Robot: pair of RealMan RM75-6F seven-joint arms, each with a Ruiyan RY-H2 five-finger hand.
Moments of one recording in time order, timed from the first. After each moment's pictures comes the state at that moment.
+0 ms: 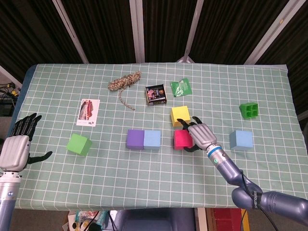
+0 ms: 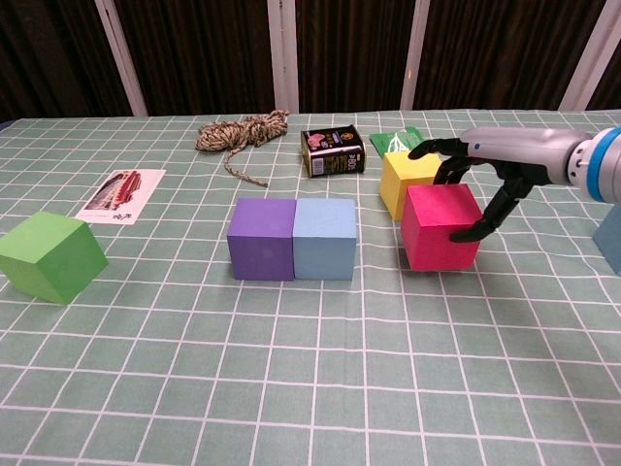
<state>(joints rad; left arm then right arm) -0.24 -1.09 -0.12 -1.92 1.28 1.43 0.20 0.75 -1.37 0.21 -1.59 -1.04 0.79 -0.21</state>
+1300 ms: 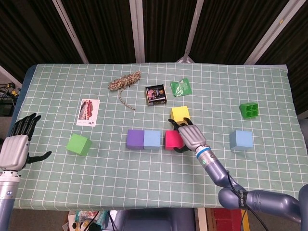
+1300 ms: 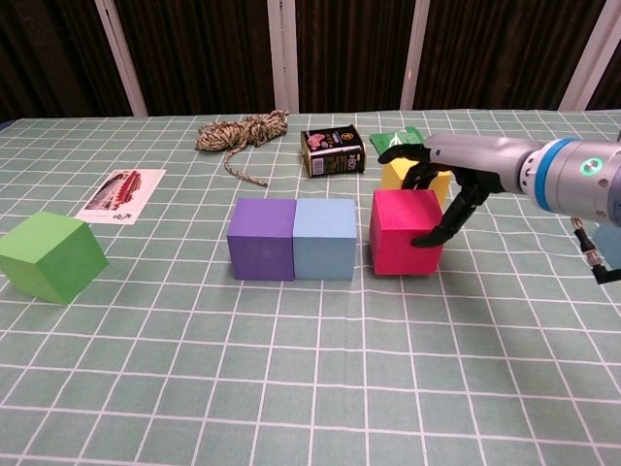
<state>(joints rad) -0.24 -1.08 -0.13 -1.90 1.28 1.41 0.18 0.82 -1.46 0.20 -1.62 -0.87 0.87 -0.32</state>
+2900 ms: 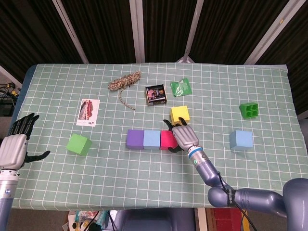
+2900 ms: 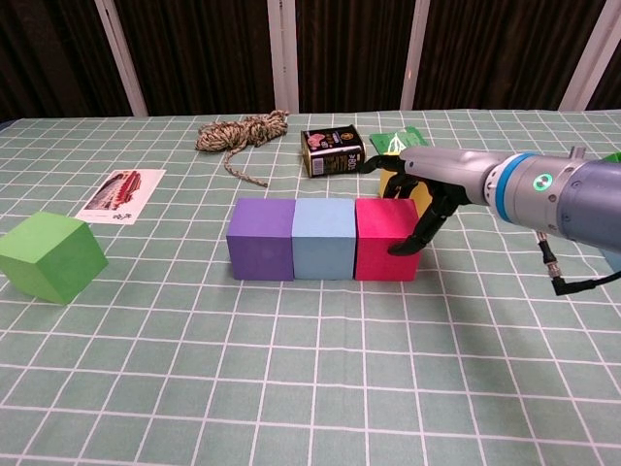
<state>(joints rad) -0.24 -1.08 -0.14 -1.88 1.26 1.38 0.15 0.88 -1.55 0.19 -1.58 -0.76 0.92 -0.41</state>
